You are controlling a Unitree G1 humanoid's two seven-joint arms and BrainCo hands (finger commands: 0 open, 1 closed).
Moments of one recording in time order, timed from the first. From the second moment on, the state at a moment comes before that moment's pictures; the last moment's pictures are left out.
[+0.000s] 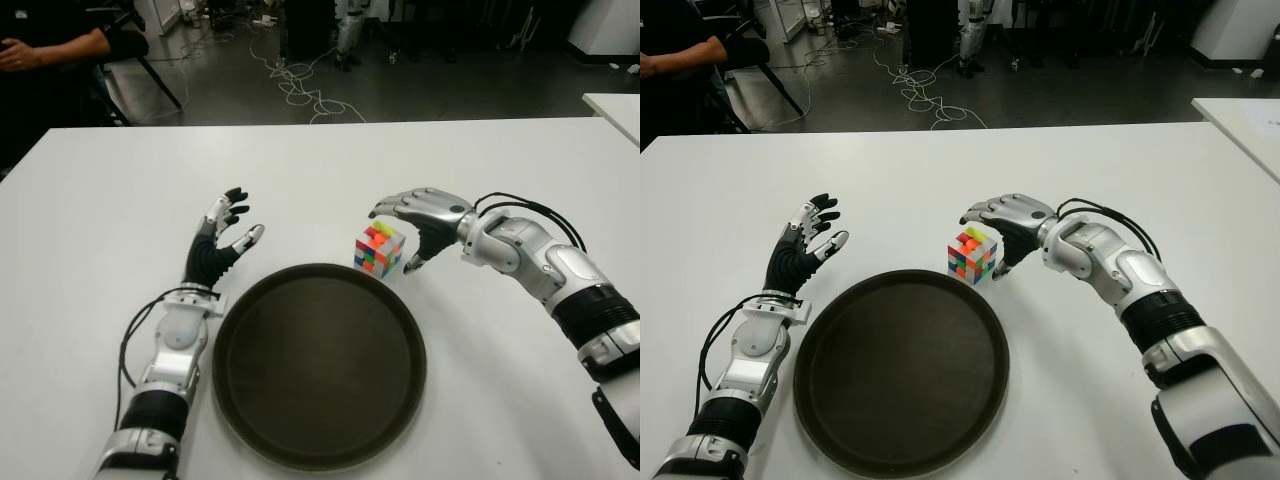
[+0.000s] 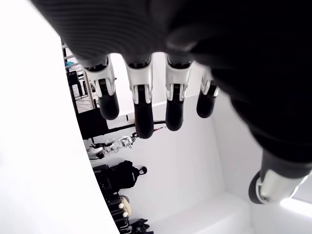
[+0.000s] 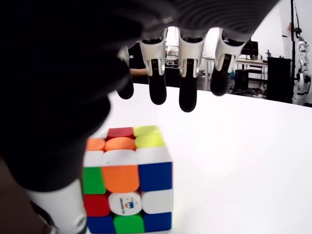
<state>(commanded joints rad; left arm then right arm) -0.31 0.11 0.01 0.67 0.09 -0.61 0.01 -0.72 -0.50 0.51 0.63 -0.79 -0.50 0.16</state>
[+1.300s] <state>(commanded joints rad) -0.32 0.10 0.02 0.69 0.08 -0.62 0.01 -0.72 -0.45 0.55 0.70 -0.80 -0.48 0.08</state>
